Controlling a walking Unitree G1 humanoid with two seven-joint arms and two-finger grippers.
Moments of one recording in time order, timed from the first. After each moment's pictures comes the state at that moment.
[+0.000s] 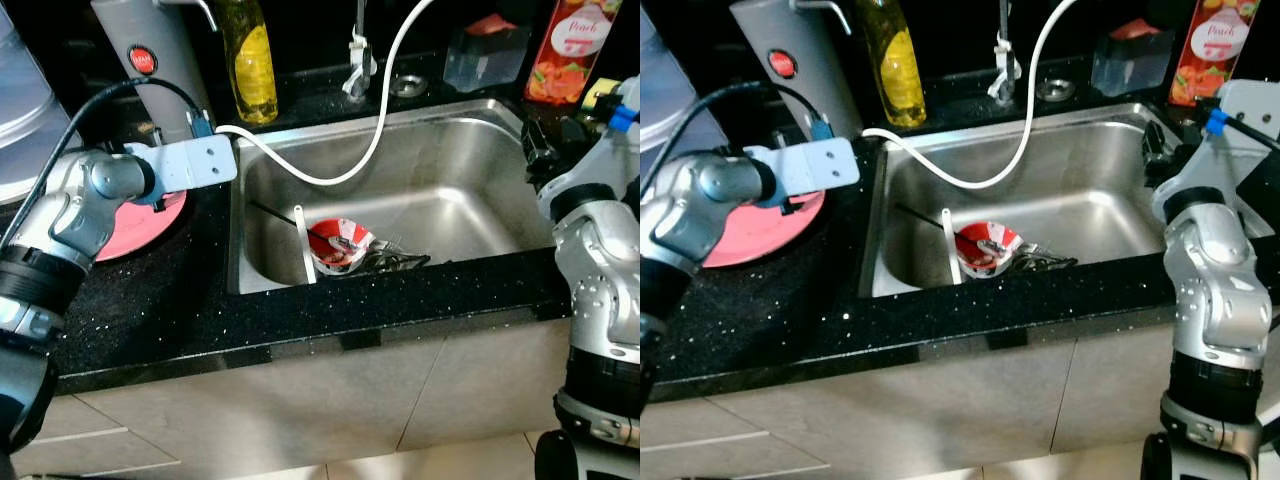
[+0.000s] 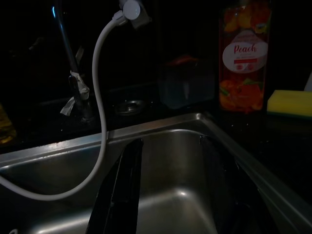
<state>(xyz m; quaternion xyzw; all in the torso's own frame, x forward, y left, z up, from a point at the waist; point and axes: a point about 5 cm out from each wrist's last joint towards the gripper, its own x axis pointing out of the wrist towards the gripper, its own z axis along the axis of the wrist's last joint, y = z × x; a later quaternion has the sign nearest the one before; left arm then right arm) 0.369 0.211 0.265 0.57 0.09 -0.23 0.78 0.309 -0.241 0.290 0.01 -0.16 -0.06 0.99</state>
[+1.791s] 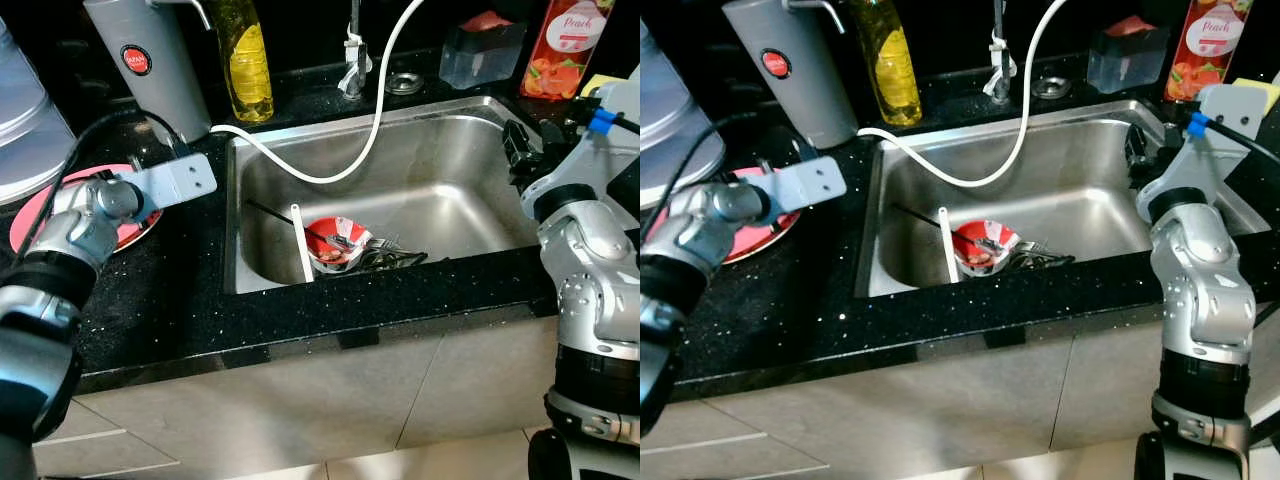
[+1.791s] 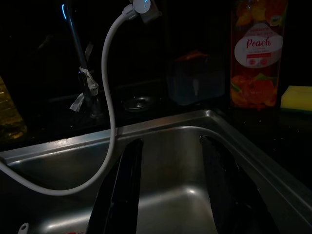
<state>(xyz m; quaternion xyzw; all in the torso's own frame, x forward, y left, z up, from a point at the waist) 0.393 0.245 0.240 0.57 0.13 -0.11 0.81 0.314 -0.233 0.288 0.01 -0.16 -0.04 0.99</state>
